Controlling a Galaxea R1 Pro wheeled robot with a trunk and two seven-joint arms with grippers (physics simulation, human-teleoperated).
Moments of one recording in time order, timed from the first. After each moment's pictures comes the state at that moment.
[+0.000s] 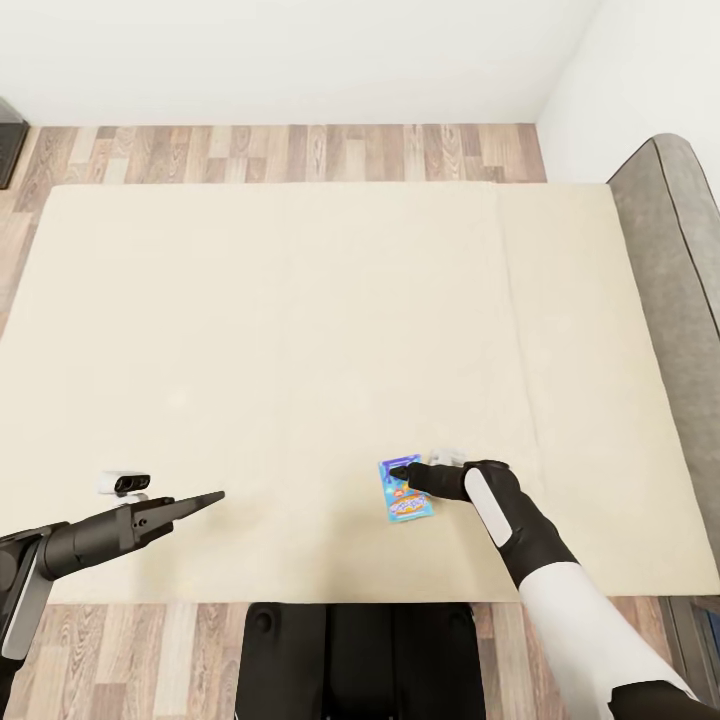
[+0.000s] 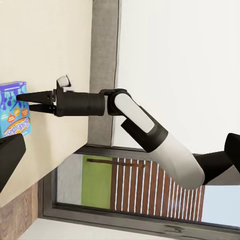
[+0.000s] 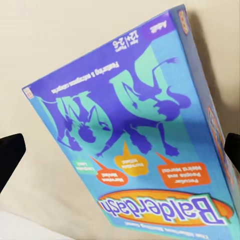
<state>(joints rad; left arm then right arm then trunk) -0.38 0.27 0.34 -1.42 0.30 0.99 -1.57 -0.78 0.03 0.10 -0.89 -0.46 0.79 0.09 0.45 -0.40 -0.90</state>
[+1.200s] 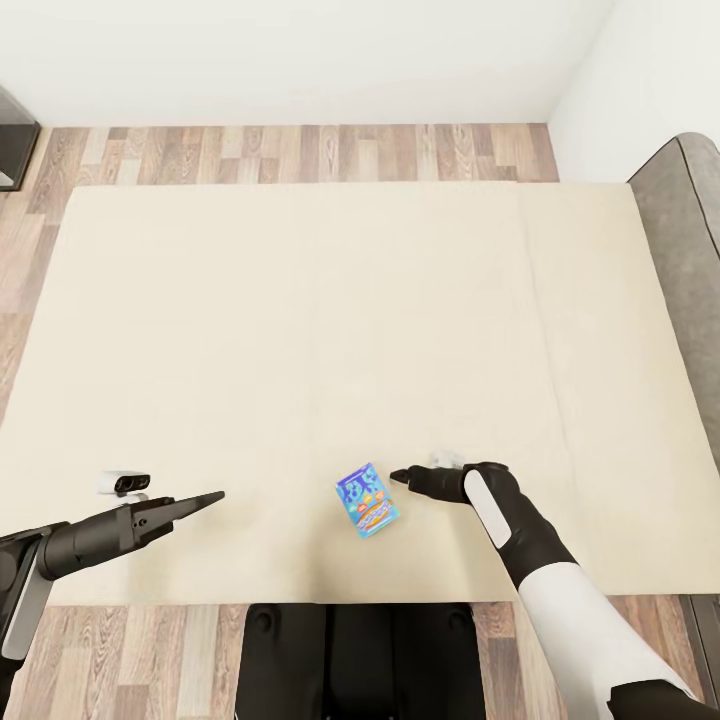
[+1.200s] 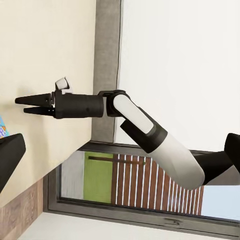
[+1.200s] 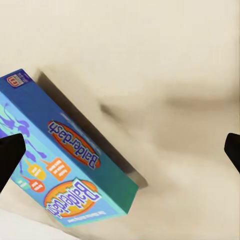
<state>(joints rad) -0.38 0.27 0.34 -1.42 0.30 0.99 -1.57 -0.78 0.03 0.10 -0.87 -0.46 0.79 0.09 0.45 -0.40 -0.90</state>
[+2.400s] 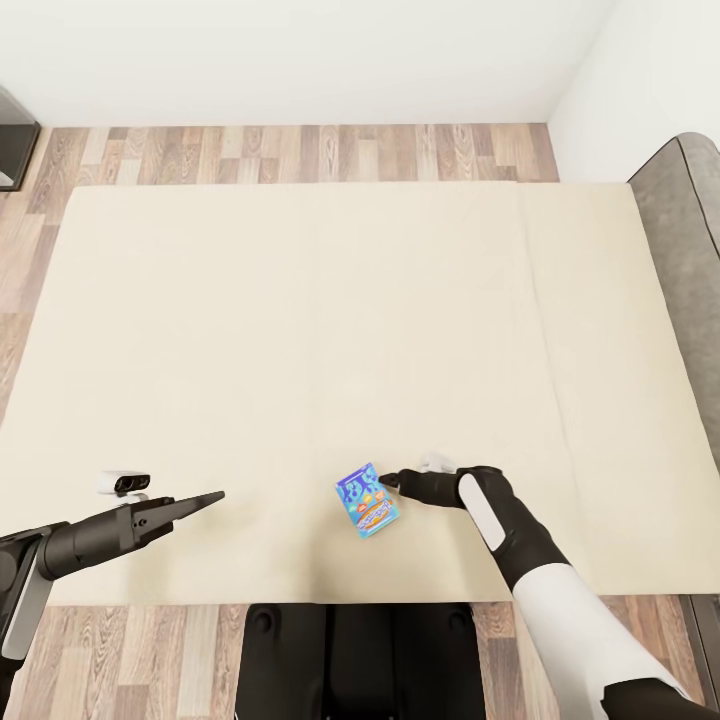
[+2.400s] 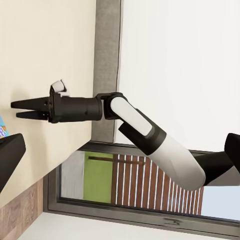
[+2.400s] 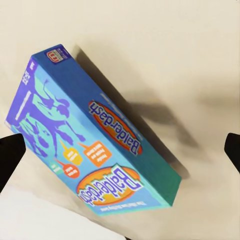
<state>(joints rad) -0.38 0.27 0.34 -1.42 0.30 0.99 -1.57 -0.78 0.05 0.10 -0.84 -0.46 0.80 0.18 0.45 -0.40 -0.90</state>
